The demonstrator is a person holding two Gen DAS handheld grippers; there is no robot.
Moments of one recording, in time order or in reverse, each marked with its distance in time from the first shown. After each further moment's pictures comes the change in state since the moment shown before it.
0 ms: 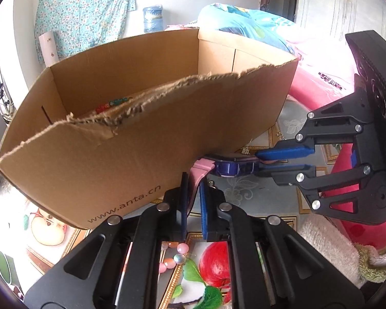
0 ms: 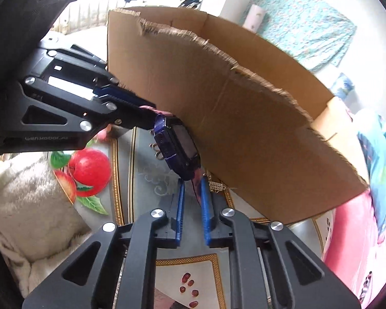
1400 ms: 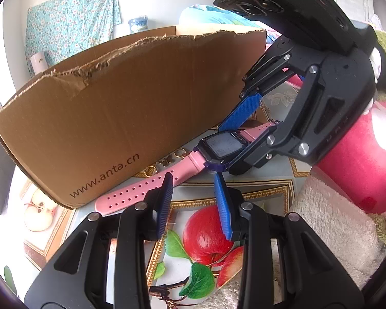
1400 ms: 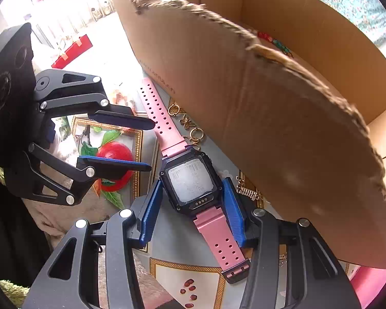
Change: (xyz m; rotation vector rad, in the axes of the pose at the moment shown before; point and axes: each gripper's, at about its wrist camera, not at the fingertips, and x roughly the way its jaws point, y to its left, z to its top) left arm -0.011 -0.016 -0.056 0.126 -0.047 0.008; right arm 0.056 -0.024 0.040 -0.040 0.263 0.433
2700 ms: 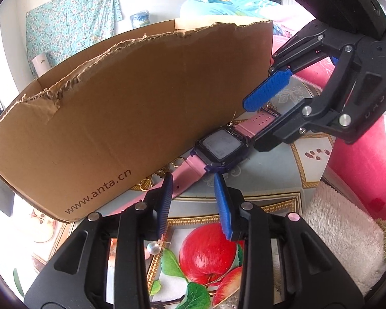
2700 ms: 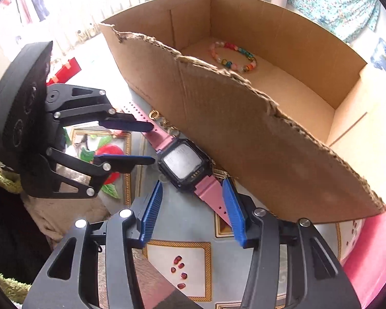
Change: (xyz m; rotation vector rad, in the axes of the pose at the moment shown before) left arm 0.025 -0.018 0.027 0.010 0.054 0.039; right arm -0.049 -0.022 -0.042 0.073 -0.114 -0.044
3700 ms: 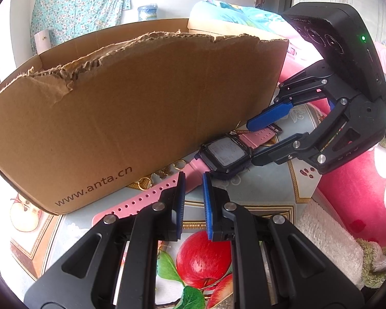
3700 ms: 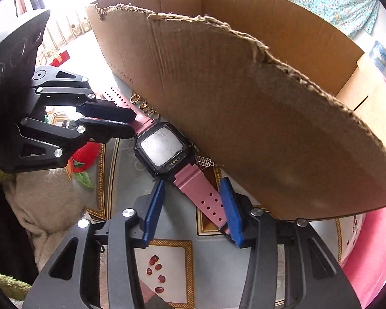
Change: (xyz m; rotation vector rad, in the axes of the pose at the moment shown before) left arm 0.005 0.019 0.004 -0.138 -0.010 -0.088; right arm 0.031 -0.010 -0.016 -0.009 0.011 -0.076
